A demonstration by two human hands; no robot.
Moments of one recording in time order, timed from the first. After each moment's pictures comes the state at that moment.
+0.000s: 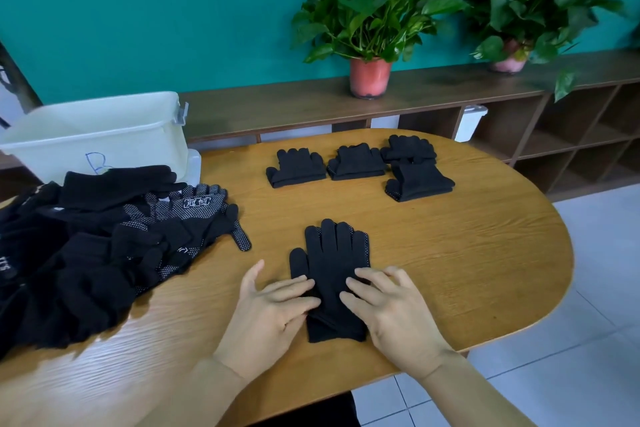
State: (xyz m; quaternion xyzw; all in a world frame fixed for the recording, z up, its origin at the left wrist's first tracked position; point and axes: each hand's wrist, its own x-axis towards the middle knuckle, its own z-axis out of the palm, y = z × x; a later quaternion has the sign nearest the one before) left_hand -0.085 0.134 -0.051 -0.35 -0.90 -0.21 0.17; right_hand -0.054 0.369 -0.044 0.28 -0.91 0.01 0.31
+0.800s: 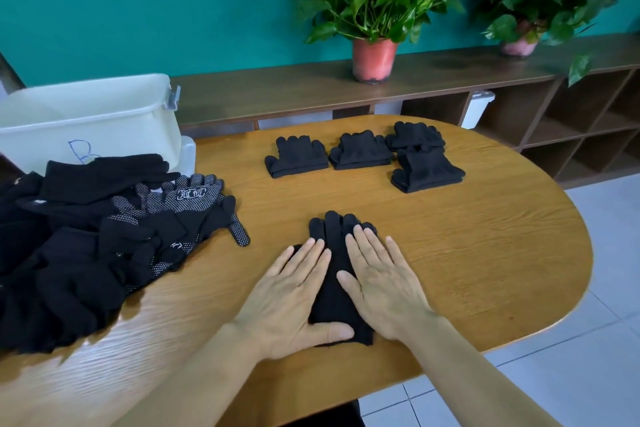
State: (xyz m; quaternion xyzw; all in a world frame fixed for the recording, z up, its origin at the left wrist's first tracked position) left_hand -0.108 0.159 -0.032 -0.35 -0.94 0.01 -0.05; right_hand -0.091 0.351 -0.038 0.10 -0.99 0.05 -0.01
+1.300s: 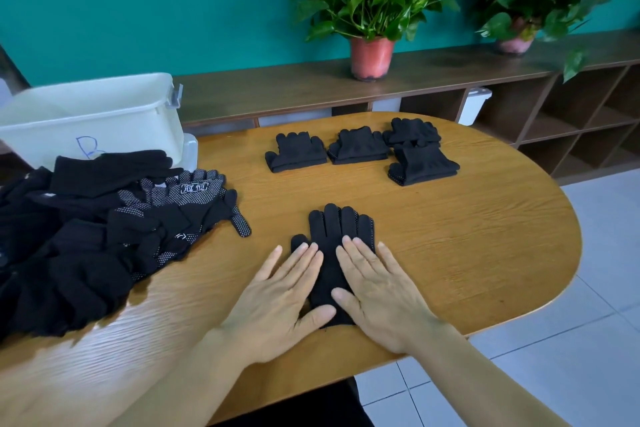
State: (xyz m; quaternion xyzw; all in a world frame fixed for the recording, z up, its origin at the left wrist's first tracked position) left_hand -0.087 0.143 -0.037 -0.35 -0.94 -0.02 -0.01; right_hand -0.061 0.348 -0.038 0.16 -0.99 0.05 -0.01
